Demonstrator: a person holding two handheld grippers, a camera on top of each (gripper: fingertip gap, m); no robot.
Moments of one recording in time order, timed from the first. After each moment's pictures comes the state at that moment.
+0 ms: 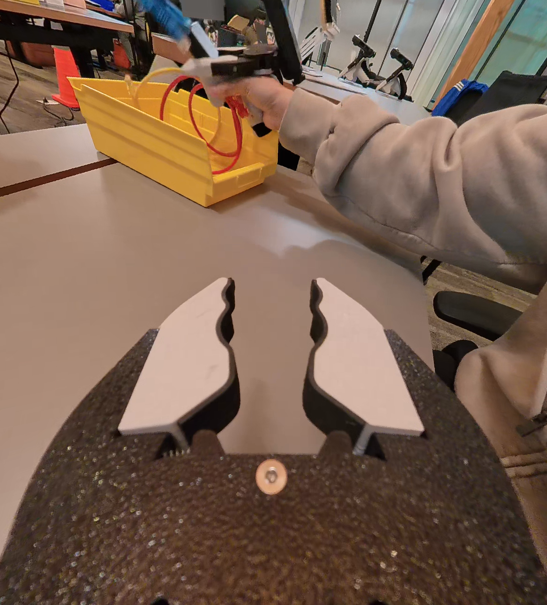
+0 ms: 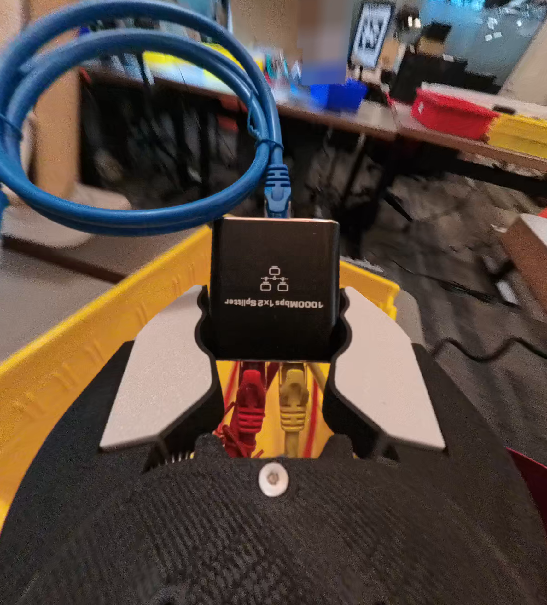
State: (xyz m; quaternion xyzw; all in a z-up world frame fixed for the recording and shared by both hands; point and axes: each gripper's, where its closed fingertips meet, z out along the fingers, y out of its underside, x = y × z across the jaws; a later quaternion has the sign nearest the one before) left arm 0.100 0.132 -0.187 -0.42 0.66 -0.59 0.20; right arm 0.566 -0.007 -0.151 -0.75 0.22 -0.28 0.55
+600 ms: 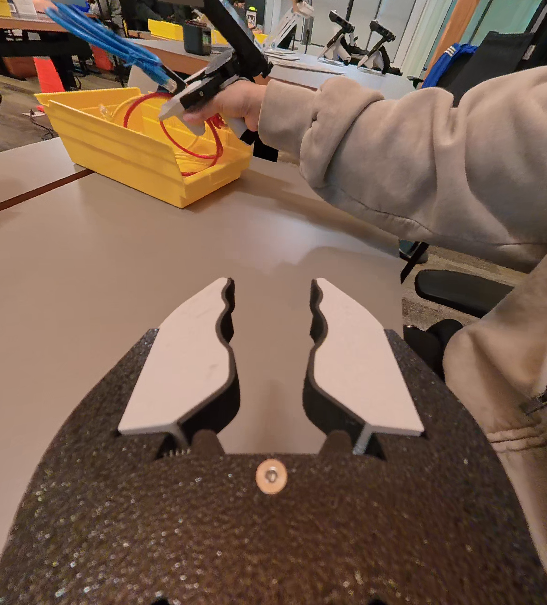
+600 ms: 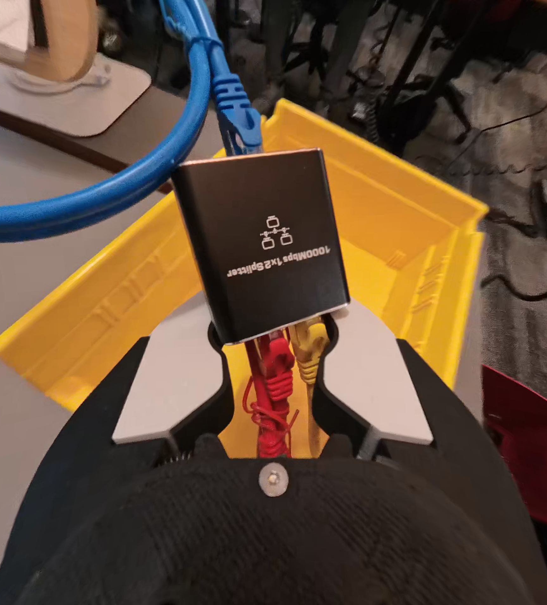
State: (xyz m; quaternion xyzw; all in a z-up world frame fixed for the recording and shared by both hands) left arm 0.068 0.107 -0.174 -0.39 0.69 -0.58 0.21; right arm 0.515 -0.004 -0.200 -0.84 0.23 -0.22 0.44
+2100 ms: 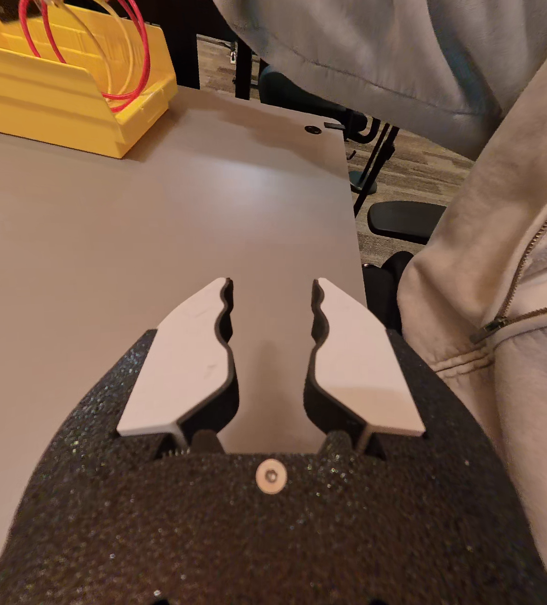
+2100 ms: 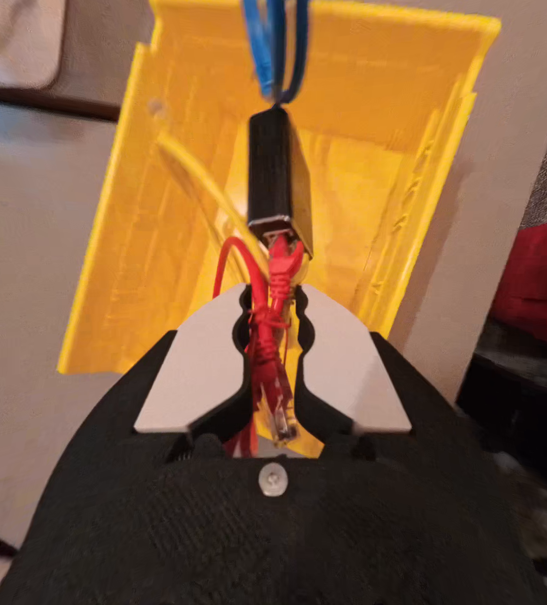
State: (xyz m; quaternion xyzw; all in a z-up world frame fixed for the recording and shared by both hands) left arm 0.048 0.076 -0.201 -0.32 0.77 -0.54 0.12; right arm 0.543 -0.064 -0.197 -0.89 0.36 0.00 0.28
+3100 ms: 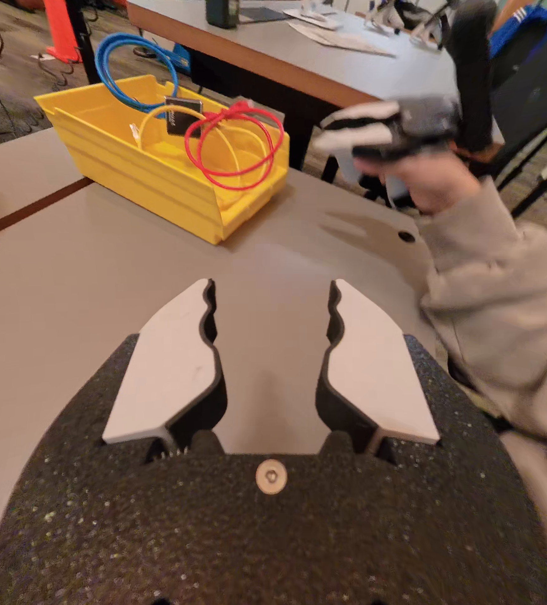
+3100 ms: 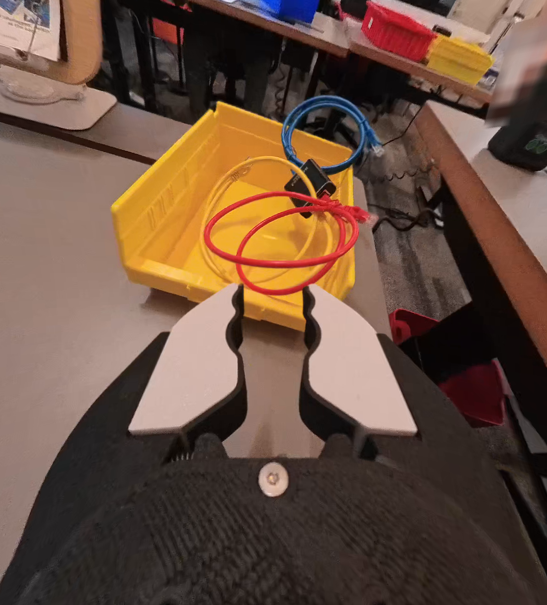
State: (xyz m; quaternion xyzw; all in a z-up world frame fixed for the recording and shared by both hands) left arm 0.181 0.050 -0.146 -0.44 0.70 -0.53 0.20; right arm 0.387 -0.149 -0.164 -0.78 0.29 -0.32 0.46
